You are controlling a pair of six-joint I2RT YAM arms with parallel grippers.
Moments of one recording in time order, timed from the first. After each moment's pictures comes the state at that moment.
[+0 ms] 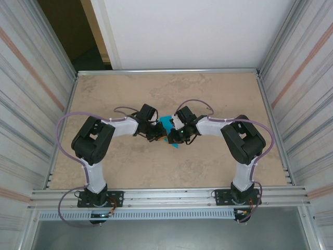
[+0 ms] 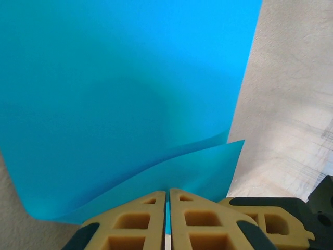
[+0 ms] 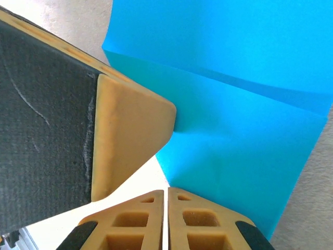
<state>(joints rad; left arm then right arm) -0.56 1.88 1.04 -0.20 0.50 -0.88 0.63 1.87 1.04 -0.29 -0.50 0.45</state>
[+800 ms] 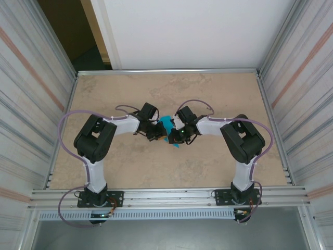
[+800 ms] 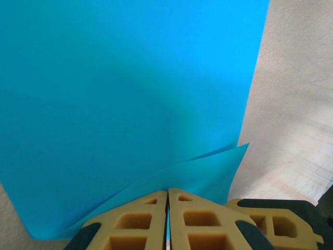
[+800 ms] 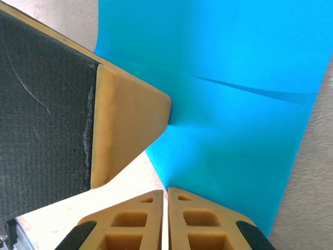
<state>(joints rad) -0.56 1.92 1.09 -0.27 0.49 -0.83 0.62 1.88 1.04 -0.29 -0.51 0.45</state>
